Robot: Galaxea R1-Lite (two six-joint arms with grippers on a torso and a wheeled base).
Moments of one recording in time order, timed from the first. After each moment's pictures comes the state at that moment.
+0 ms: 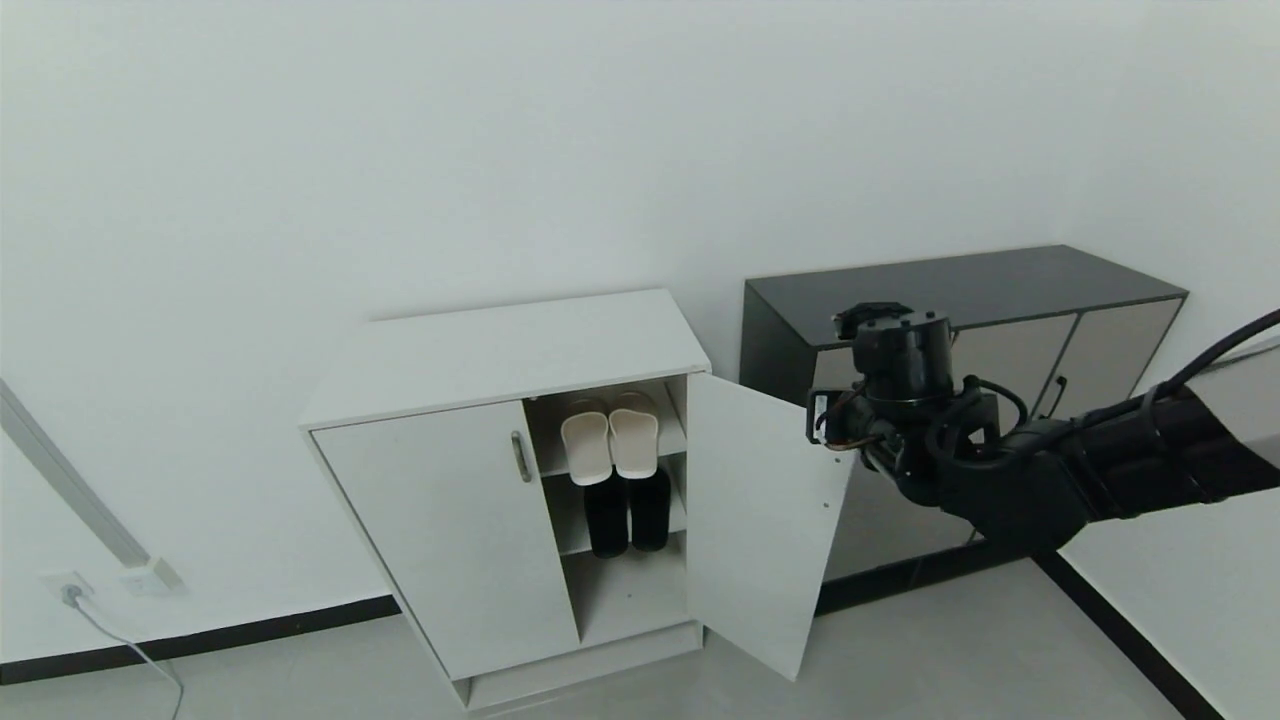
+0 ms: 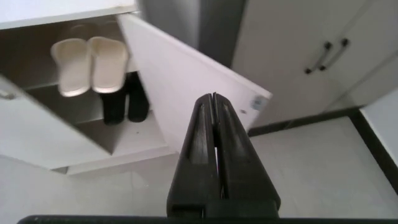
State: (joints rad) left arm 0.00 0.00 0.00 0.00 -0.02 0.01; right arm 0.58 2.01 -1.17 -0.53 -0.54 0.19
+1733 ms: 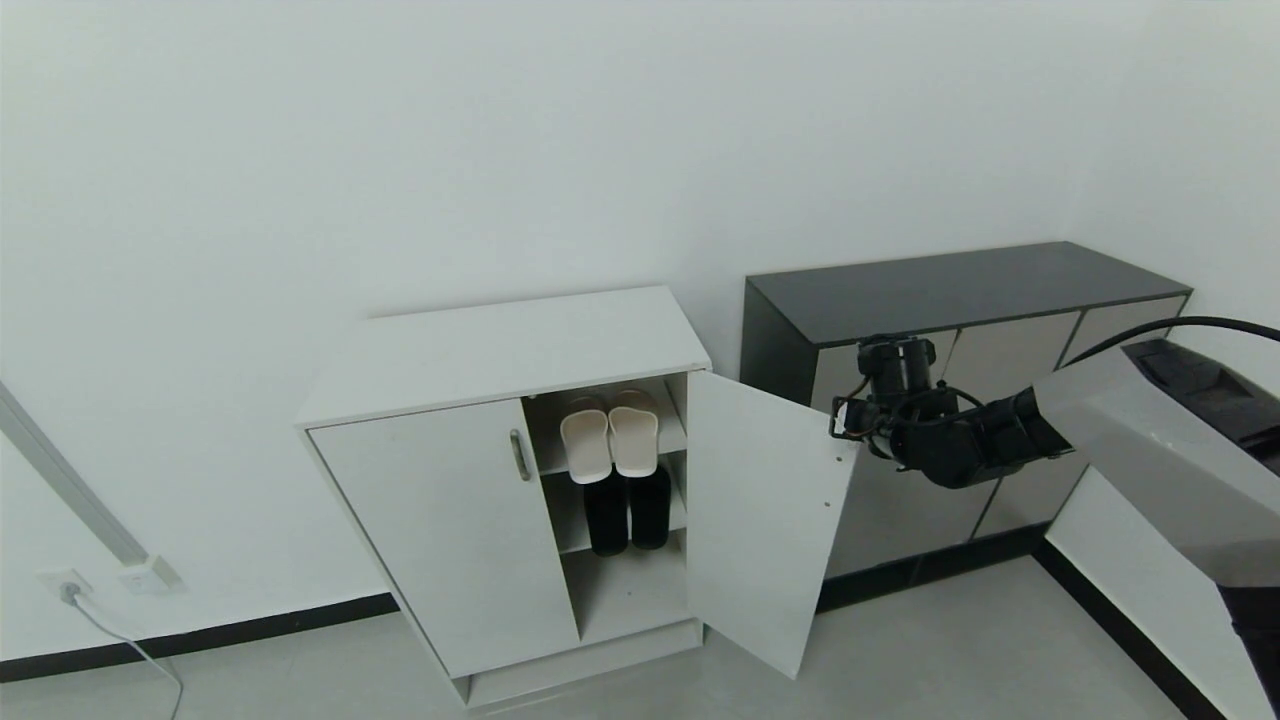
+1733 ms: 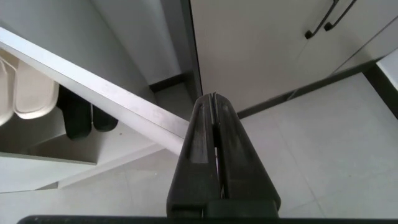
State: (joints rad) left arm 0.00 0.00 0.00 0.00 -0.02 0.01; right arm 0.33 2.38 -1.56 -0.40 -0.35 0.28
